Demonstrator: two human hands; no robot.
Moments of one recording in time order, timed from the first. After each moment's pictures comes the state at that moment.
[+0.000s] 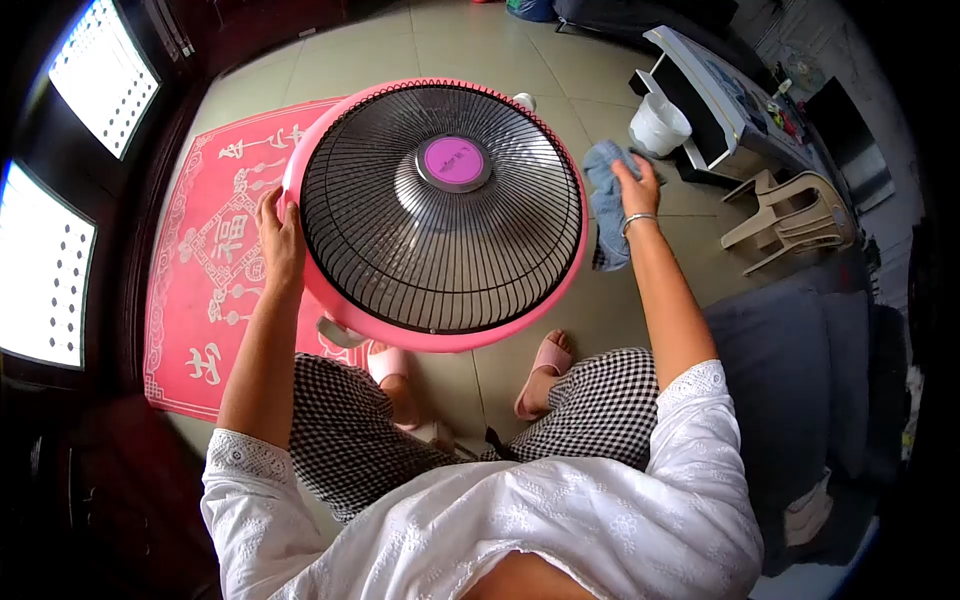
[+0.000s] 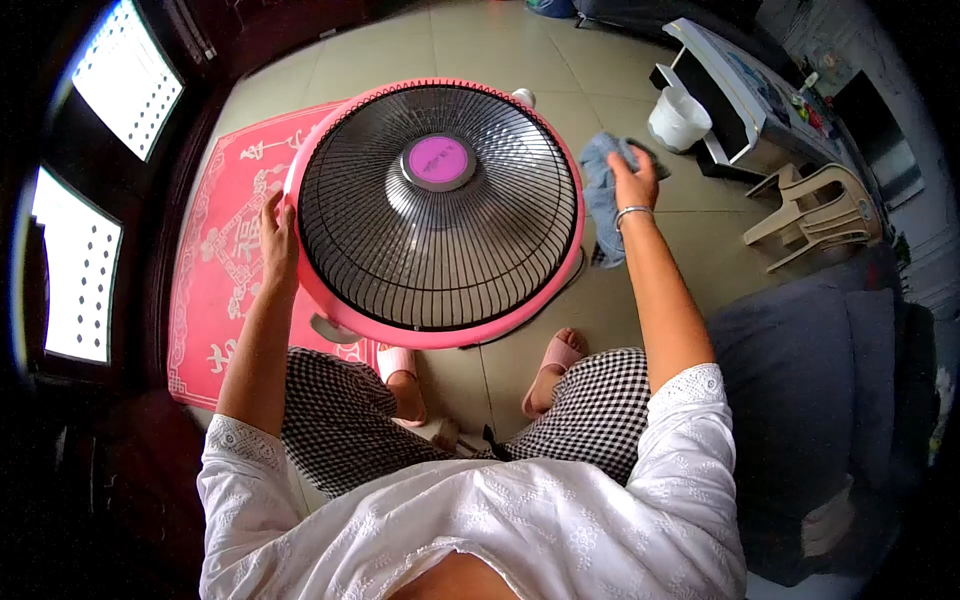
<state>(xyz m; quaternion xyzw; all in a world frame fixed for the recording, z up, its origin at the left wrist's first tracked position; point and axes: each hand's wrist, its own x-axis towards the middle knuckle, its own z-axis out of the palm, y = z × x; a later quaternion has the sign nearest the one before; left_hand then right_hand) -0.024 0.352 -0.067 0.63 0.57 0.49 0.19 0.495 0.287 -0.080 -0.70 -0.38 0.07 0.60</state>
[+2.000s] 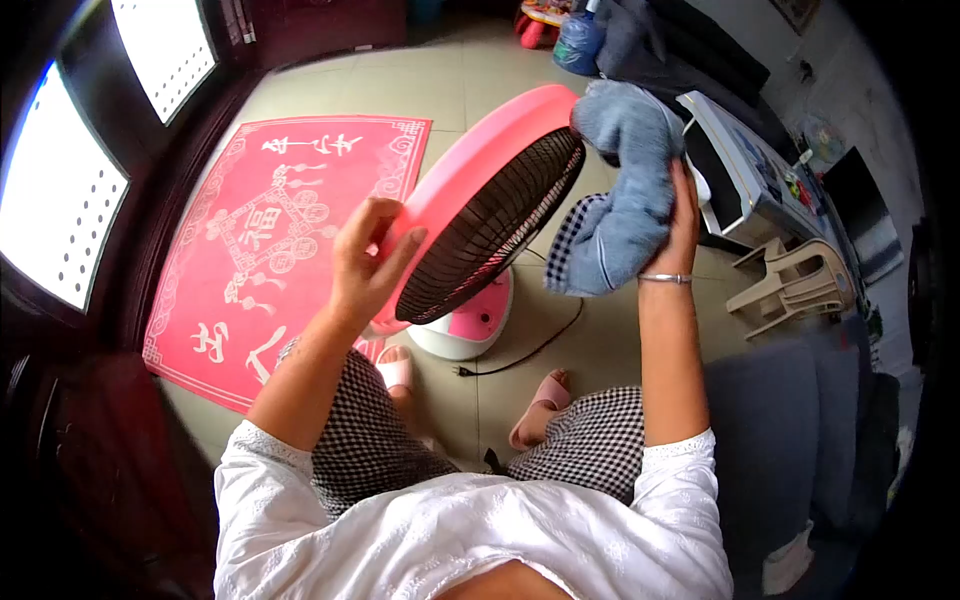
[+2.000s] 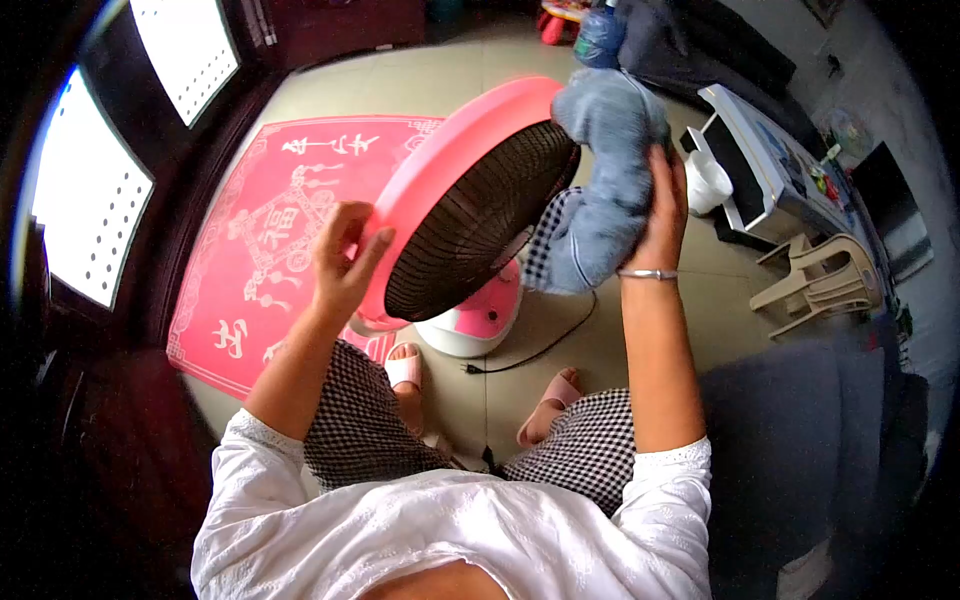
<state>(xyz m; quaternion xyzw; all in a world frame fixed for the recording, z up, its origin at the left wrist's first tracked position) 0.042 0.242 0.034 0.72 0.33 0.56 0.24 0.358 0.223 0.102 -0.36 -0.36 0.32 0.80</state>
